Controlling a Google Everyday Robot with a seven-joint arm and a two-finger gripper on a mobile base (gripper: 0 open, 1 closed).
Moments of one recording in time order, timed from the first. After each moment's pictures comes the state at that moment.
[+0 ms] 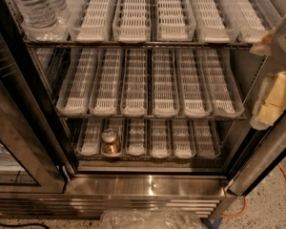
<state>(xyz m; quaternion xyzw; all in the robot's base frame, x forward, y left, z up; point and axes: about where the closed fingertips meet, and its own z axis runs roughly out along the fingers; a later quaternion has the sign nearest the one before) 0.438 -0.217 0.976 -0.60 0.78 -0.03 0.16</state>
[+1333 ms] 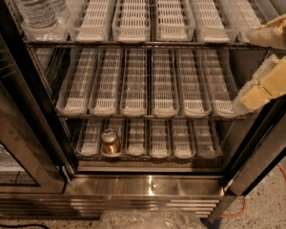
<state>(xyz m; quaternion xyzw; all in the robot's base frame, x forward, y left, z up) 0.434 -0.173 1.013 -0.54 0.77 0.11 0.32</state>
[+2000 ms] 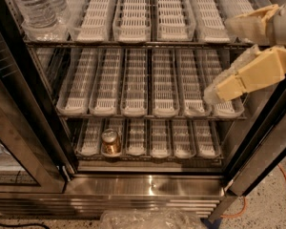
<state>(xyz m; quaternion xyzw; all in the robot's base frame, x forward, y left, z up) 0.428 -0.124 1.042 -0.52 0.72 0.19 0.43</state>
